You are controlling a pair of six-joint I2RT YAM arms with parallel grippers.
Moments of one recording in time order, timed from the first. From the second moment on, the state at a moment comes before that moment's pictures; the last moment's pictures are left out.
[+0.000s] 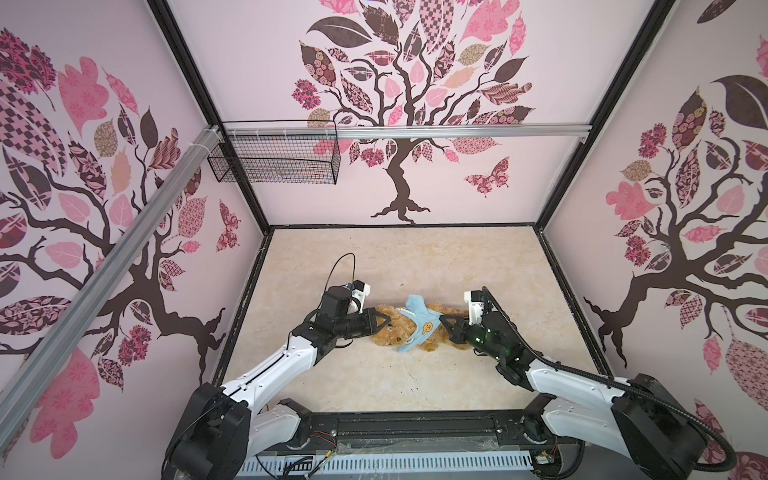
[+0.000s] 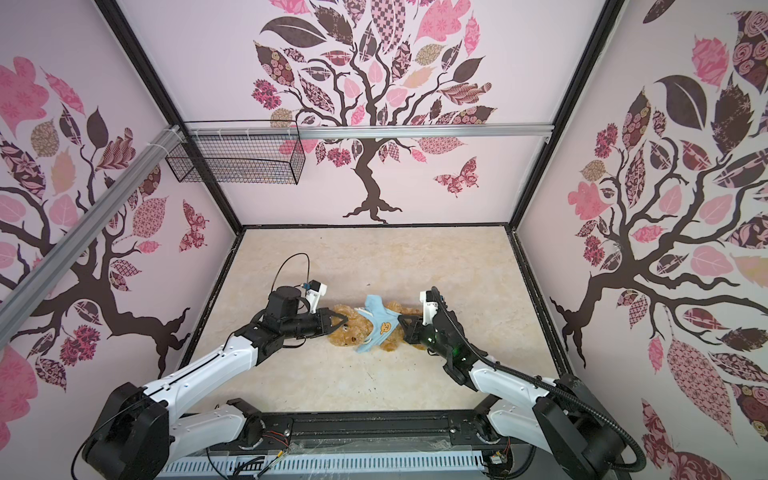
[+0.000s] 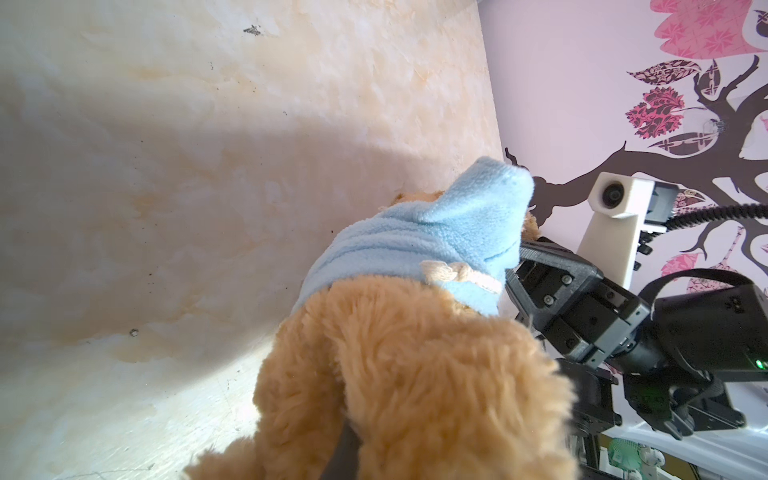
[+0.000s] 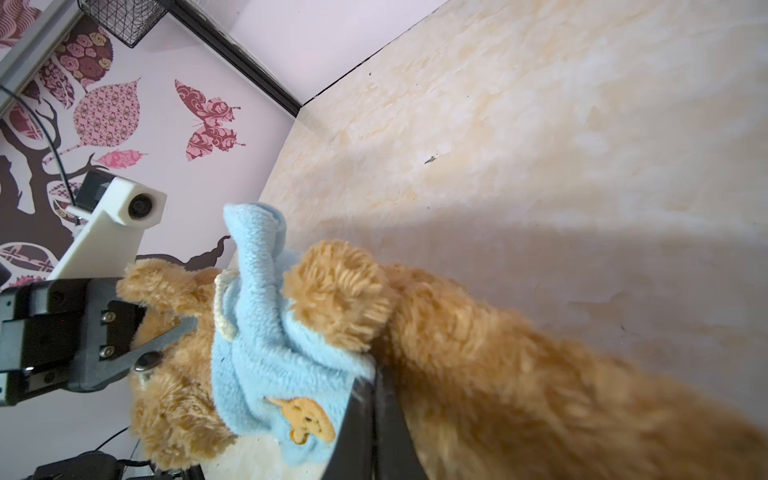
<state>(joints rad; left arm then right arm) -0.48 1.16 0.60 -0.08 0.51 -0.69 0.58 1.11 0.27 0.50 -0.17 0.75</state>
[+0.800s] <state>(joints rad) -0.46 1.19 0.63 -0.13 0.48 -0.53 0.54 1.18 0.37 0.40 -0.44 0.65</state>
